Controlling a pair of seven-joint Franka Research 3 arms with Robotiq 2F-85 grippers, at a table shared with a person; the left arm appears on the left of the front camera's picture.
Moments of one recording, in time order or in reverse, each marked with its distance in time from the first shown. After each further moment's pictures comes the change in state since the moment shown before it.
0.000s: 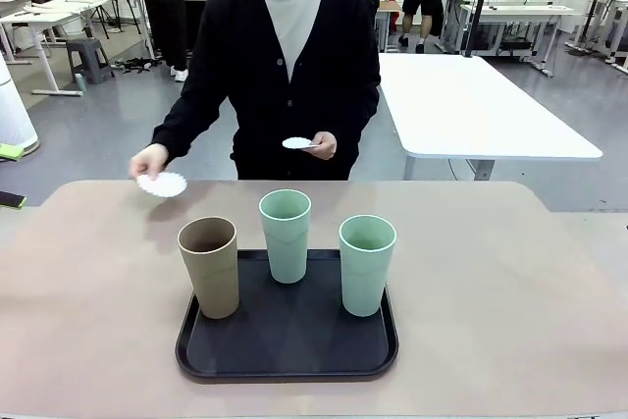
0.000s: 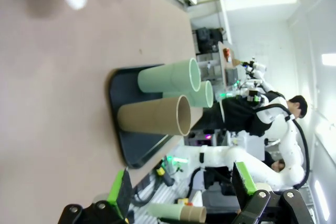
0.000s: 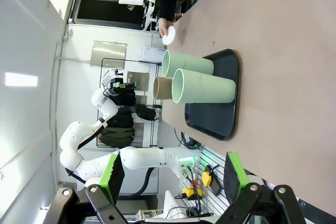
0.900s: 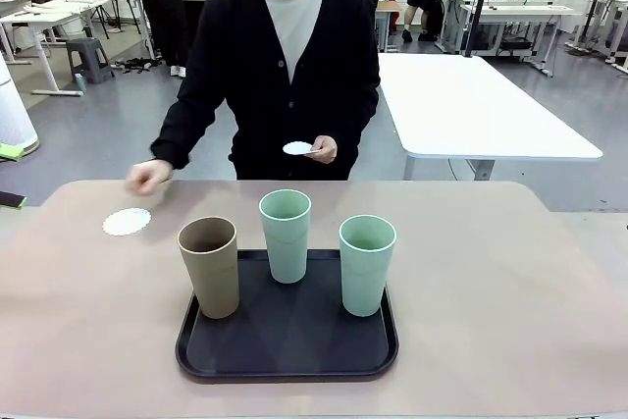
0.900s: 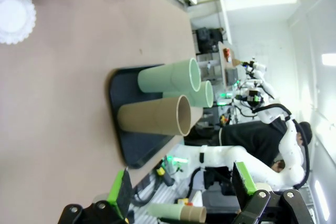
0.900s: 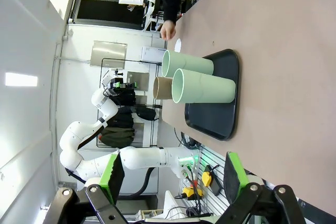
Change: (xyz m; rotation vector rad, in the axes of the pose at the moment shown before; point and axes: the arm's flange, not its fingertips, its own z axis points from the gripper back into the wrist) left arm 0.000 0.000 0.000 0.000 0.000 0.000; right arm 0.000 0.000 0.000 0.000 0.000 0.000
